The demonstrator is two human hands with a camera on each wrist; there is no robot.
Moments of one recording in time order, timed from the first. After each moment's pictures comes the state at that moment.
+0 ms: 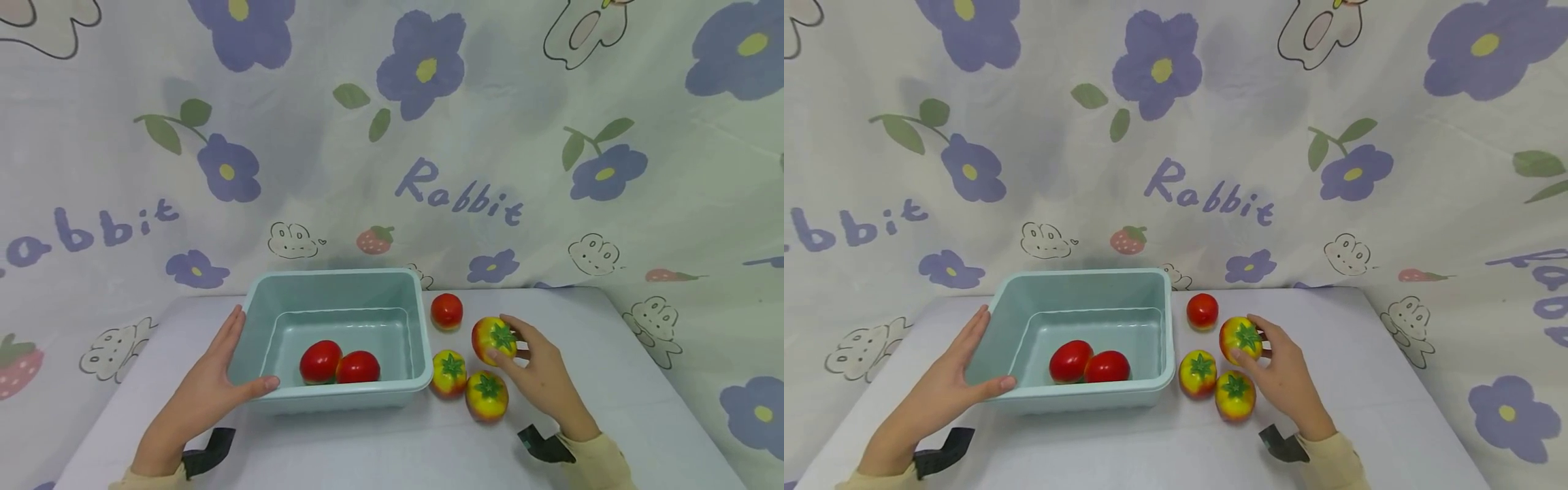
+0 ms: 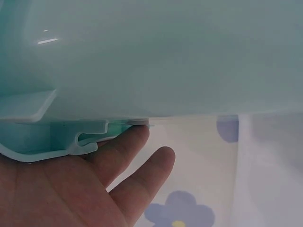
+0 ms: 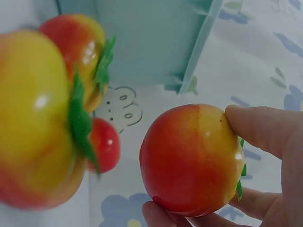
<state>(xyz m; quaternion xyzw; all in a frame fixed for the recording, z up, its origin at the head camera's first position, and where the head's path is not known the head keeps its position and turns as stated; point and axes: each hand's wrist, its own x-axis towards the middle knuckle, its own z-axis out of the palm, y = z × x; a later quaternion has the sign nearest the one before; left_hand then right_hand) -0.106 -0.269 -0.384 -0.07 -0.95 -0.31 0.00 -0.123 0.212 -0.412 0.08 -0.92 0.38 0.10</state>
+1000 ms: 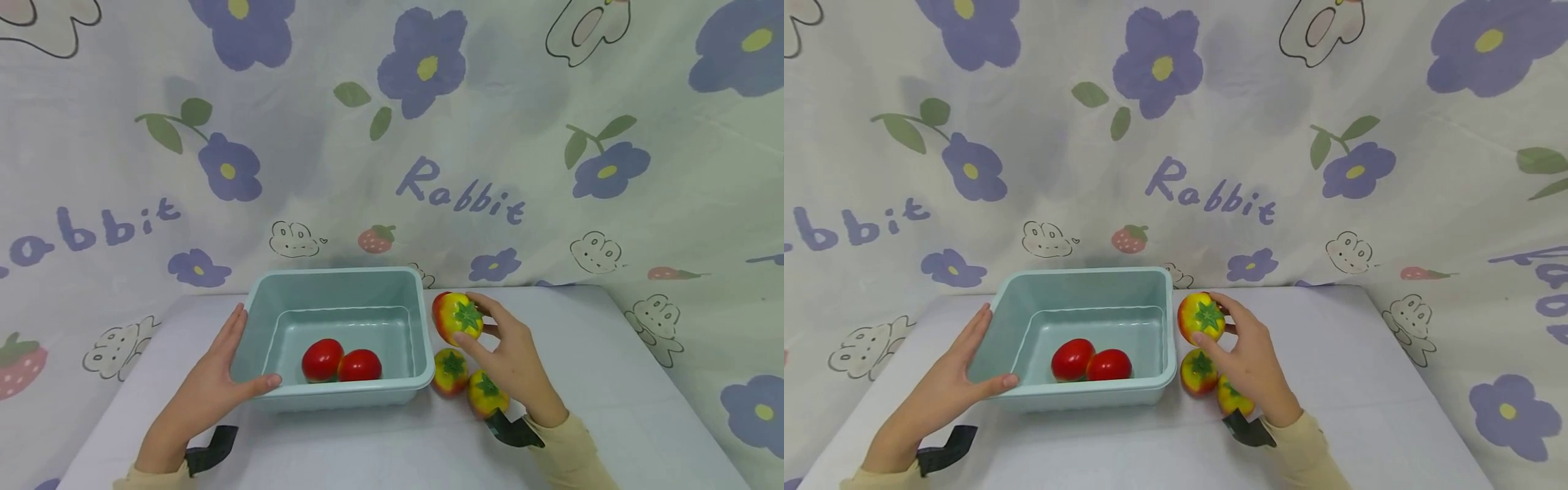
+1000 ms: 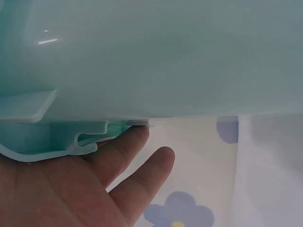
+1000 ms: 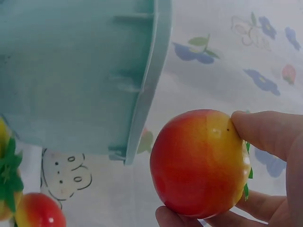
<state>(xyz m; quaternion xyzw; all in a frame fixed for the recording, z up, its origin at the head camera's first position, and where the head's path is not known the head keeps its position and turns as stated) -0.106 -0.268 -0.383 -0.07 -0.95 -0.32 0.00 -0.129 0.162 -0.379 0.17 -0.87 0.44 0.16</state>
